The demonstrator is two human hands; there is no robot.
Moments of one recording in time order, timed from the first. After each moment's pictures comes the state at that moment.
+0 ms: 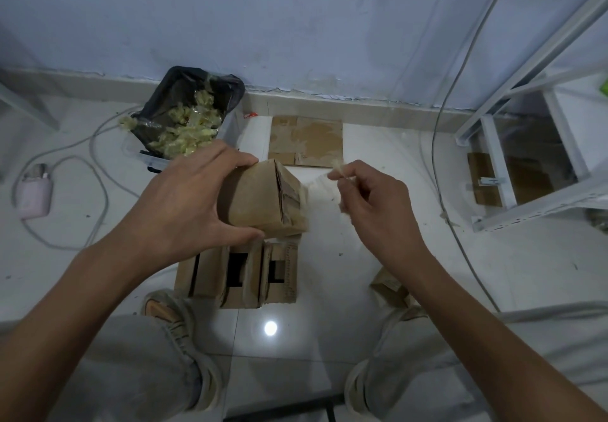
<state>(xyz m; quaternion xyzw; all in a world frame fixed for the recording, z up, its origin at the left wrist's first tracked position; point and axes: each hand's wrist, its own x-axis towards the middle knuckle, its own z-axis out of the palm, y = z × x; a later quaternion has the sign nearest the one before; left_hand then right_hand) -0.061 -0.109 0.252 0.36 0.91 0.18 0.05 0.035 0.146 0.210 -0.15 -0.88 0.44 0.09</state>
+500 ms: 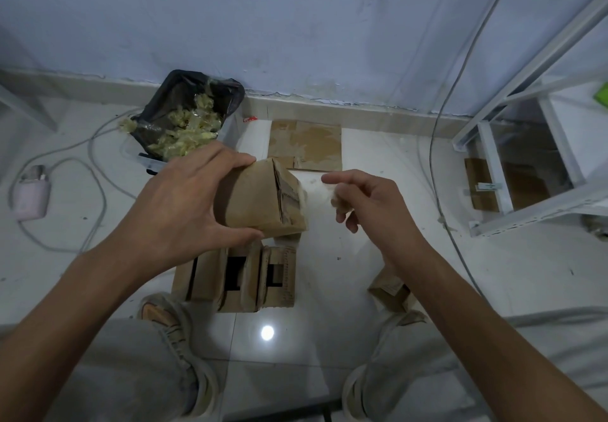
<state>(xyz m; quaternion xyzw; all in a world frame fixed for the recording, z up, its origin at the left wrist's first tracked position) -0.060 -0.112 0.253 0.35 0.92 0.19 0.05 0.029 0.149 0.219 -0.20 -0.75 0.64 -0.02</state>
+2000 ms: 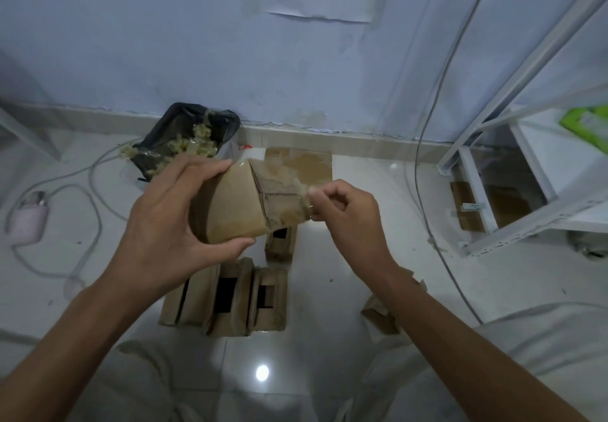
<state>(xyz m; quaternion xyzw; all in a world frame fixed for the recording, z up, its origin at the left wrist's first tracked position) -0.025 -0.112 0.263 0.35 0.88 0.31 -0.08 0.028 0.141 0.202 -0.14 -0.80 0.57 0.14</state>
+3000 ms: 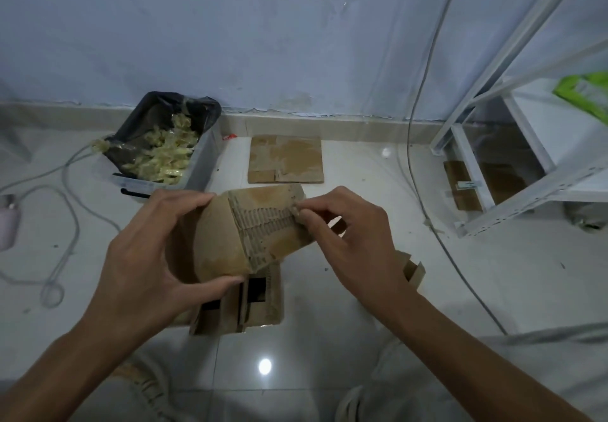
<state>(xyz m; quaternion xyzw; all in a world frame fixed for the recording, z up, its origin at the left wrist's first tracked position) 0.009 -0.117 0.219 0.36 0.87 0.34 -0.03 0.076 0.138 0.190 -0.05 -0.88 0.43 0.18</state>
